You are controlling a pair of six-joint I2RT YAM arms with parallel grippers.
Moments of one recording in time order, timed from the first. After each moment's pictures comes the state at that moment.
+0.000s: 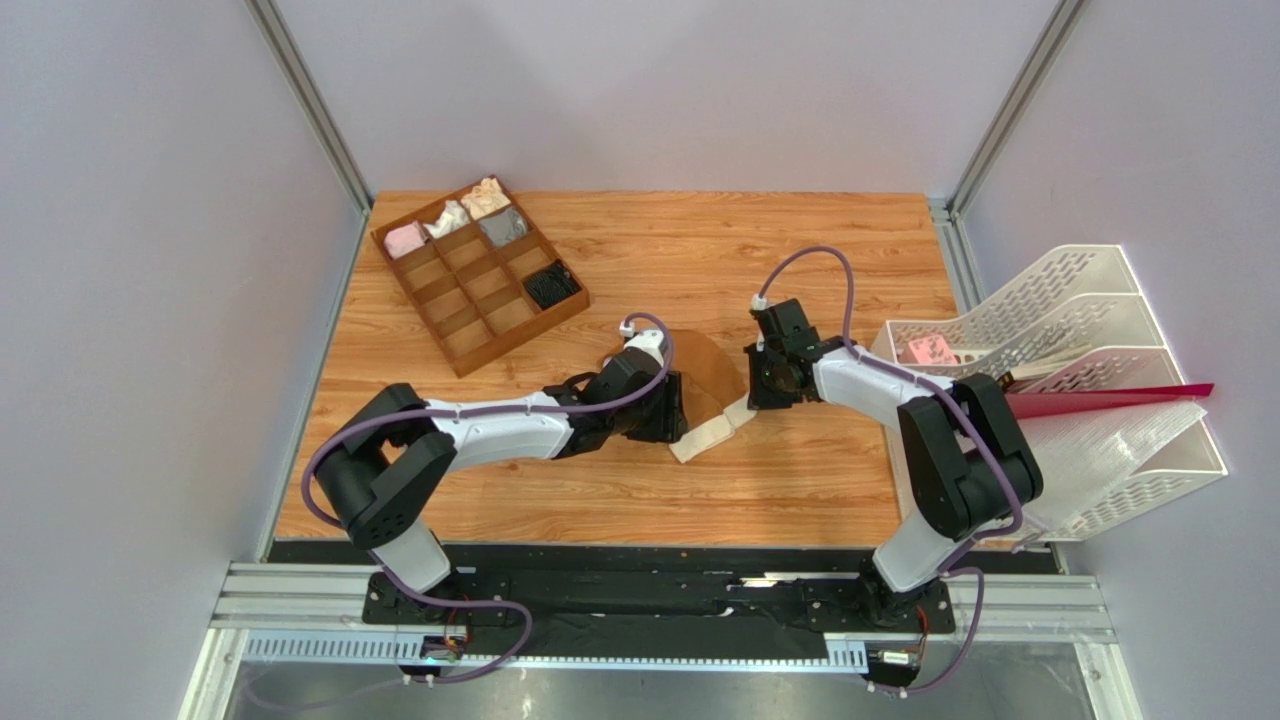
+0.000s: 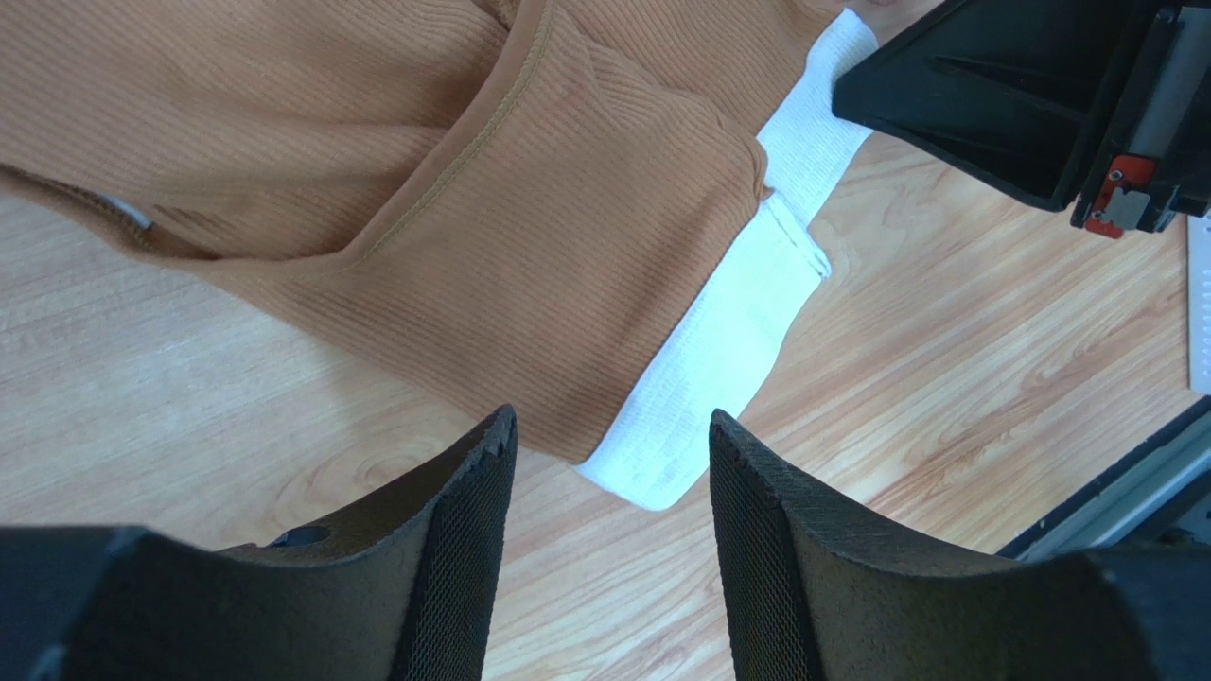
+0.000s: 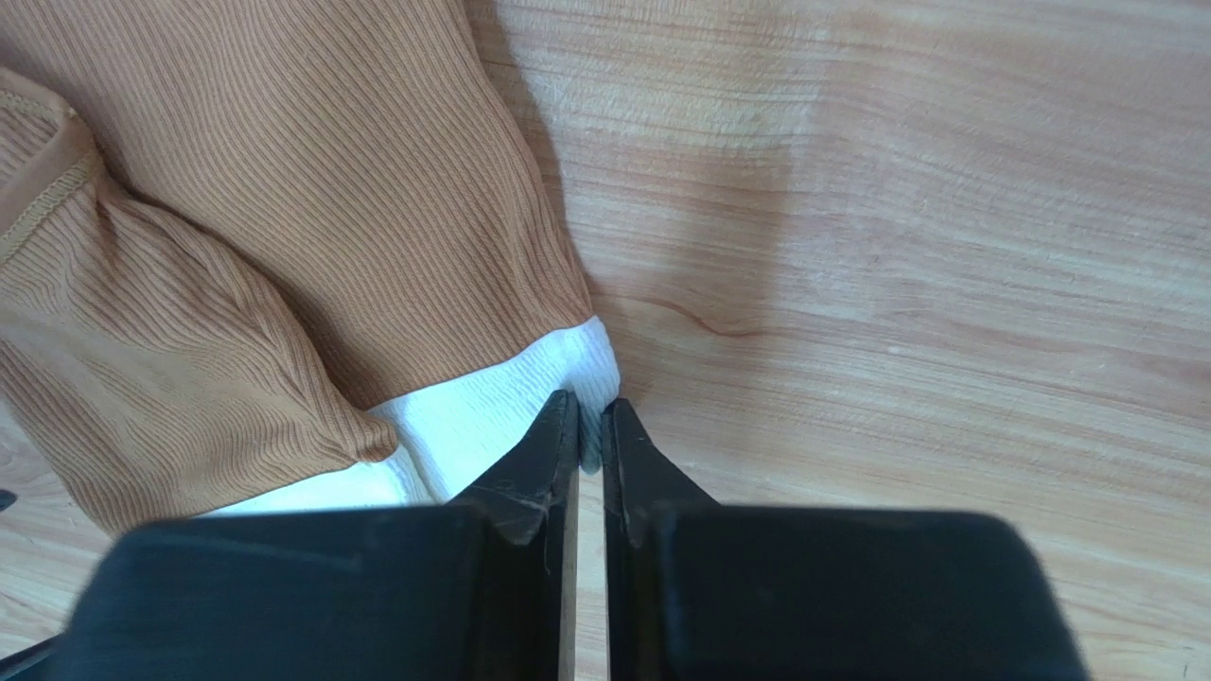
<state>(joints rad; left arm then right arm) -0.90 1.63 0.86 0.03 -0.07 -0.68 0.40 1.63 0.90 -0.33 -0.01 0.32</state>
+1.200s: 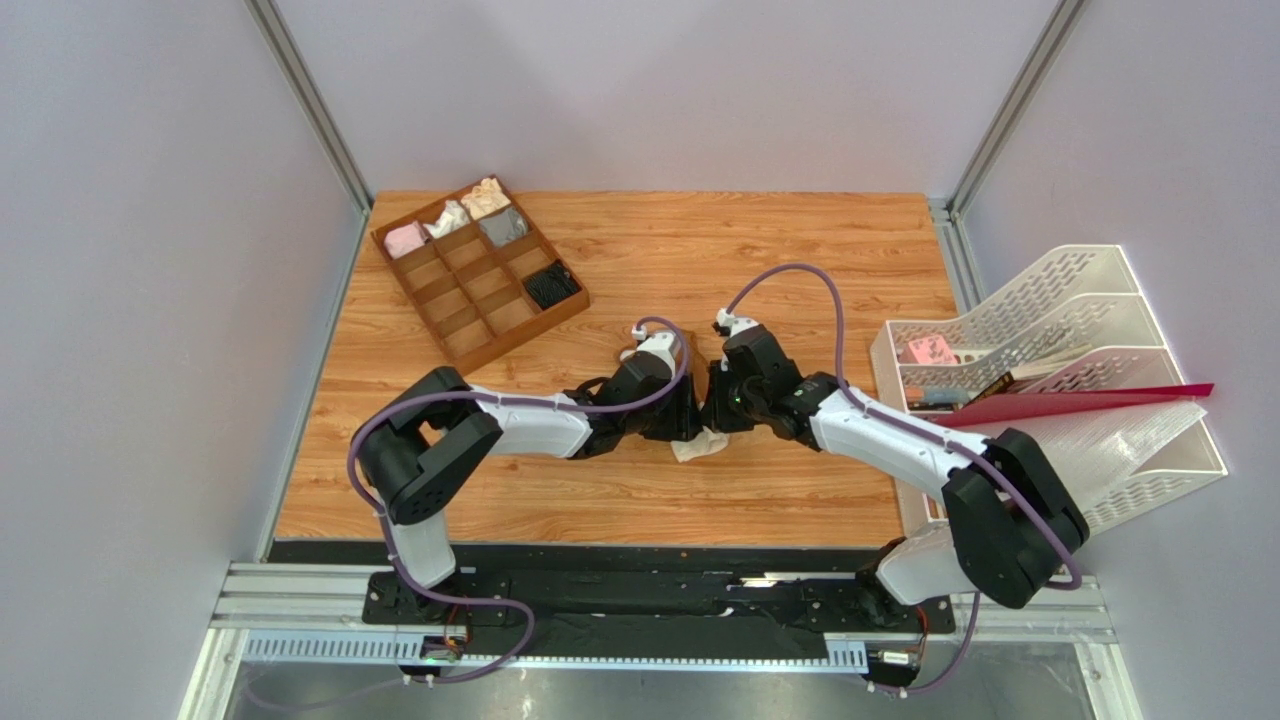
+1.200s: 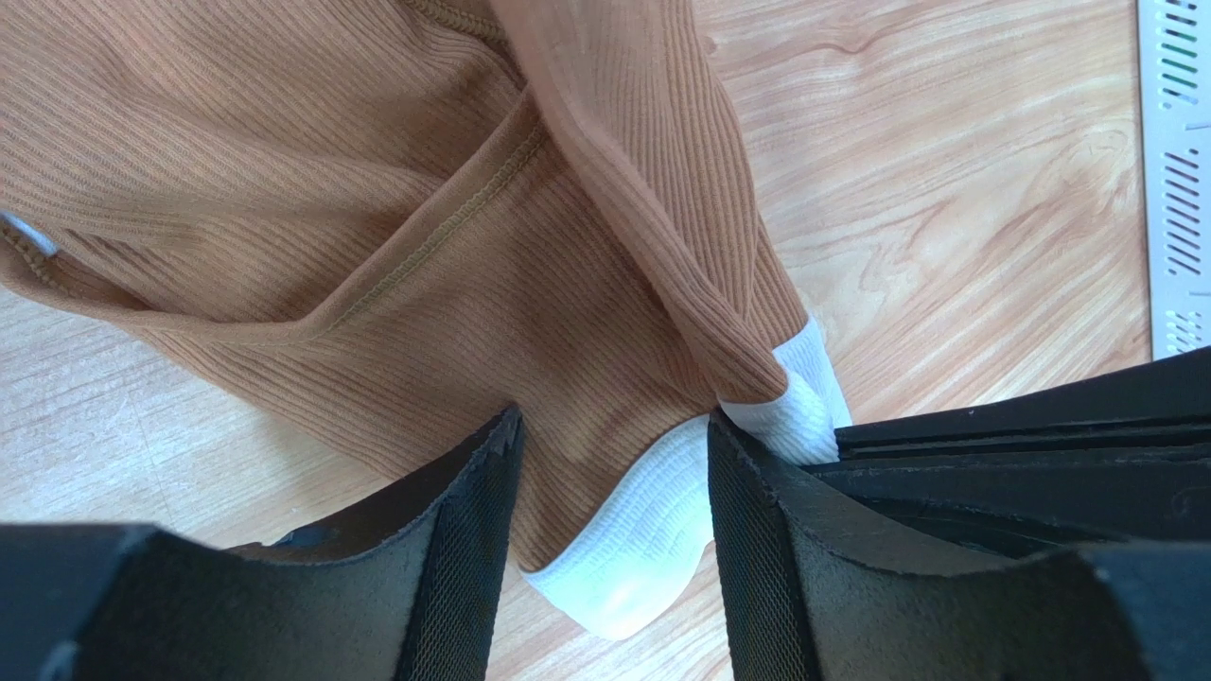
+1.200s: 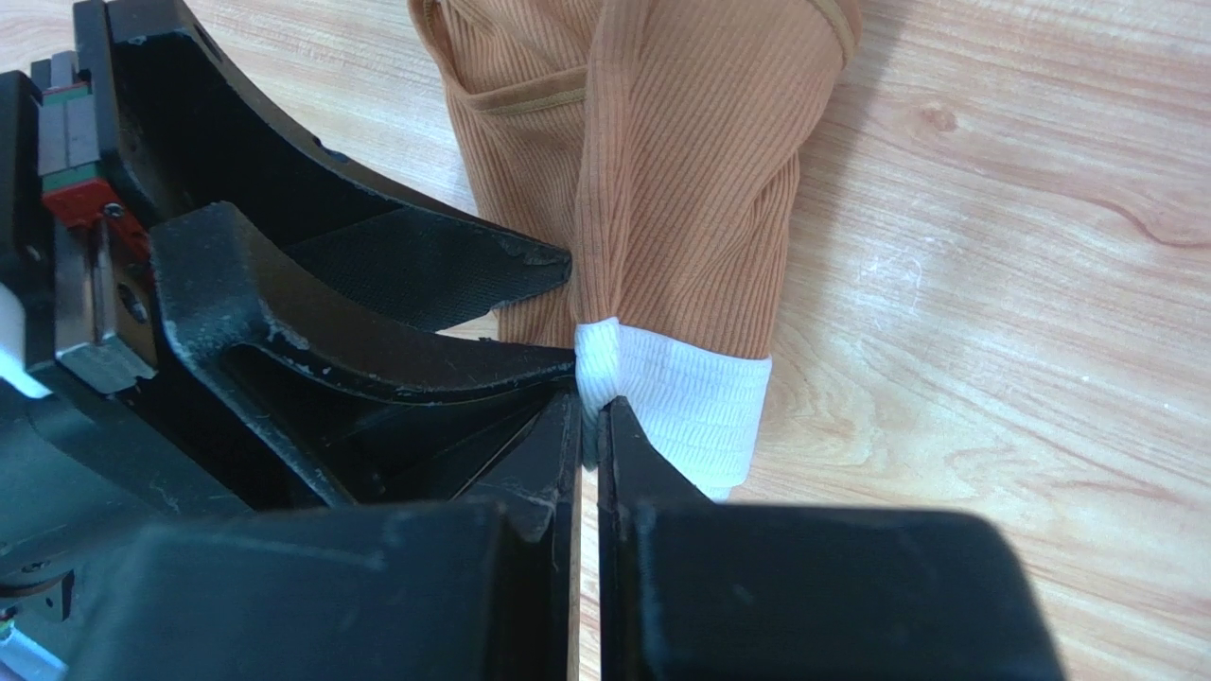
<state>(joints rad) -0.90 1.79 0.87 0.25 -0.03 -0.71 0.67 1.40 0.79 -0.23 -0.04 0.51</state>
